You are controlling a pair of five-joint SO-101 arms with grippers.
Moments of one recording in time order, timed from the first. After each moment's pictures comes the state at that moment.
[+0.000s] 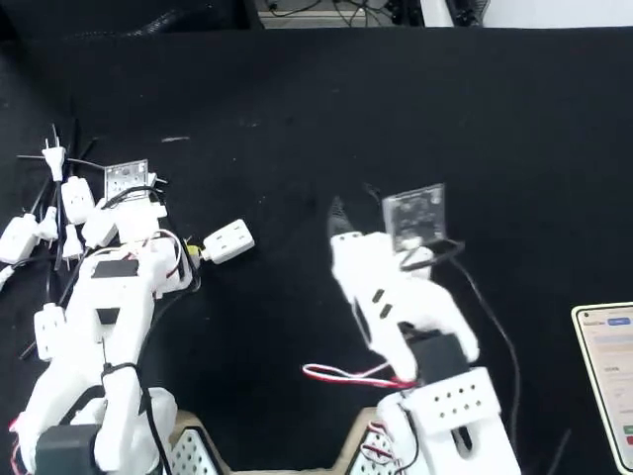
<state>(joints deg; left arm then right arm) -10.1 -29.6 62.9 34.1 4.7 -17.4 -72.7 76.0 26.5 -0.2</state>
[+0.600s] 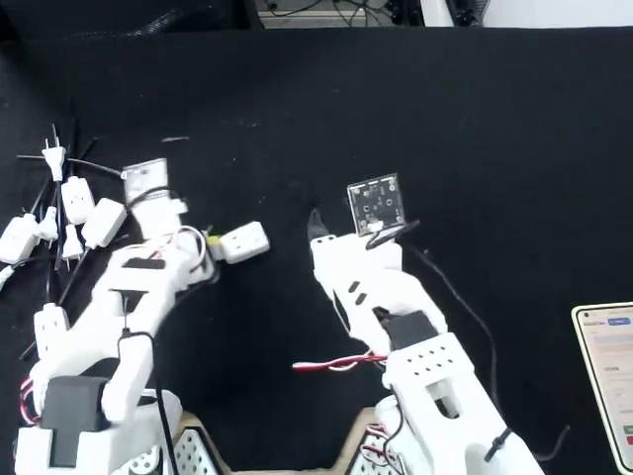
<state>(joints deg) -2.7 -16.4 62.9 16.6 11.9 -19.8 -54.0 80.5 10.9 -2.7</state>
